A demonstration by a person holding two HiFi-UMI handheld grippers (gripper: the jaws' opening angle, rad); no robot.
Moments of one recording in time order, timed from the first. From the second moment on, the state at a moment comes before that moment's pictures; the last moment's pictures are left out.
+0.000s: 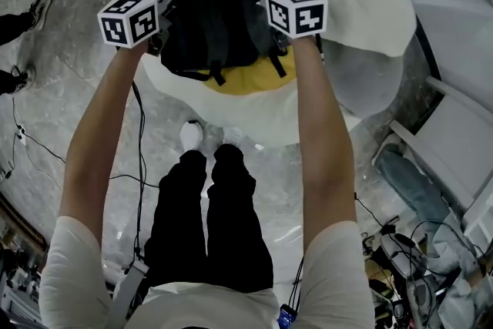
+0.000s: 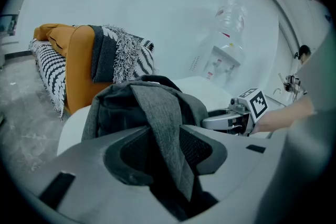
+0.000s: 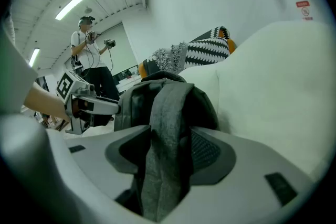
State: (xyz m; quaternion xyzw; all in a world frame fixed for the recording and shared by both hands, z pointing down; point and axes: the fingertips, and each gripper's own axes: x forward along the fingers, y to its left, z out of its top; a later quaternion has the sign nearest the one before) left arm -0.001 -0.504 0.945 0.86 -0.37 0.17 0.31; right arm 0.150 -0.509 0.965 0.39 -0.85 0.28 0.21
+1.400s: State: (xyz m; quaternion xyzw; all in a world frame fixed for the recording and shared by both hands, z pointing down) left arm -0.015 -0.429 0.814 0.88 -0.32 0.17 0.31; right arm 0.122 -0.419 0.826 0.38 -0.85 0.34 0.15
